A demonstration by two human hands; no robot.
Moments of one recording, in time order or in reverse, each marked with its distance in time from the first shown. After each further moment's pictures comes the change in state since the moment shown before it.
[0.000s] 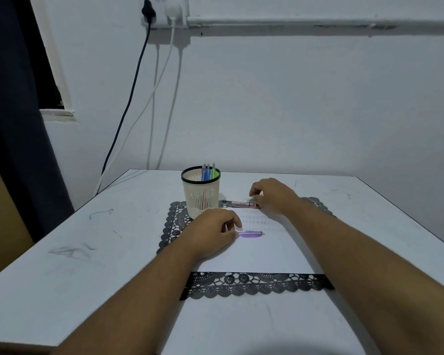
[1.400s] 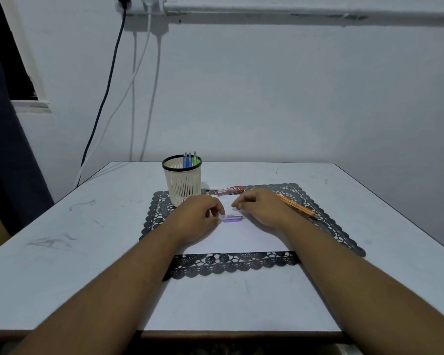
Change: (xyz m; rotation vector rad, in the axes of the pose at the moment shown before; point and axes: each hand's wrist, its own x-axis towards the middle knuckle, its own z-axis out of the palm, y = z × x) left_hand 0.000 0.004 0.004 0.109 0.010 0.049; right_hand -0.103 -0.034 -0.012 0.758 -0.085 0.202
